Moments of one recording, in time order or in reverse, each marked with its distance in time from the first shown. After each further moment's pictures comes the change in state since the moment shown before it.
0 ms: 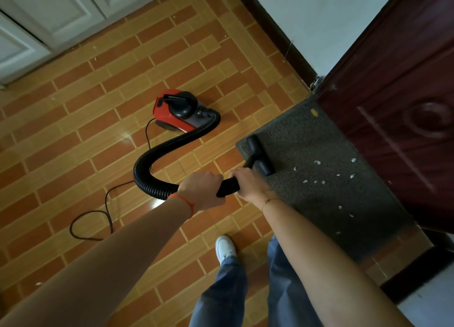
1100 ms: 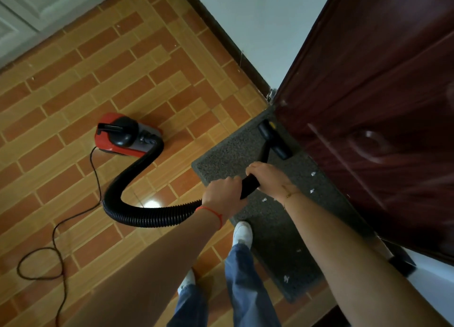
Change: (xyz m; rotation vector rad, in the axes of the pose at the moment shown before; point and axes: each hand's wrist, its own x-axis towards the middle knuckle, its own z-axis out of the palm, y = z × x) left_hand 0.194 0.198 -0.103 -0.161 0.084 0.009; right_hand 0.014 0.271 -0.145 -0.122 -0.010 -0.063
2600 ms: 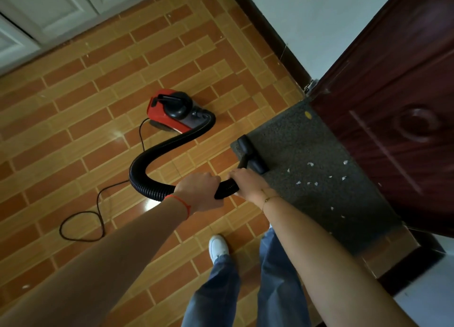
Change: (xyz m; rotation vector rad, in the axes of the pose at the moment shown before) left_hand -0.200 -0.208 0.050 0.111 -0.090 0.004; right_hand 0.009 -0.274 0.105 0.033 -0.053 -0.027
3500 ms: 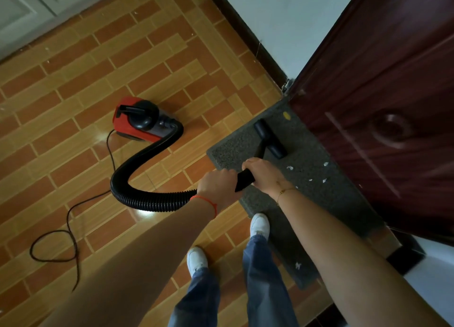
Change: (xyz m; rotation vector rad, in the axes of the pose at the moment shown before) left_hand 0.133 0.124 -0.054 -0.062 0.051 -0.017; right_hand -0.009 0.171 -0.069 -0.032 0.085 0.073
